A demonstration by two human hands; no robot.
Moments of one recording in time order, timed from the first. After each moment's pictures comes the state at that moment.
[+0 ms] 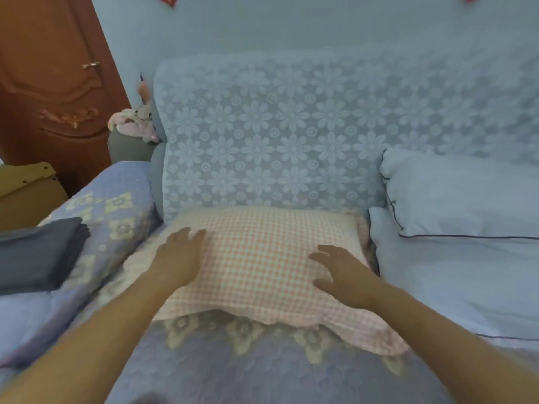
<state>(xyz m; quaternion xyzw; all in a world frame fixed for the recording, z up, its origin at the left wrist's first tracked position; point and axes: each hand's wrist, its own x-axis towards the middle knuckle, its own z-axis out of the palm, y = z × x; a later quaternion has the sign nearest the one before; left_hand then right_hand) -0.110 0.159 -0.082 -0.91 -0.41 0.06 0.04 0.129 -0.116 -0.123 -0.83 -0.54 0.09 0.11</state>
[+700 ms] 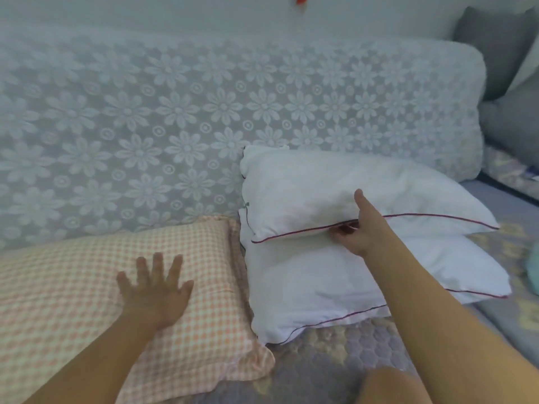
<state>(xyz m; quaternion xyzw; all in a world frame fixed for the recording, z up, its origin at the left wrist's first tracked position) 0.125 0.025 -0.183 -0.94 -0.32 0.15 0.02 0.317 -0.305 -0.055 -0.44 0.19 0.19 0.85</state>
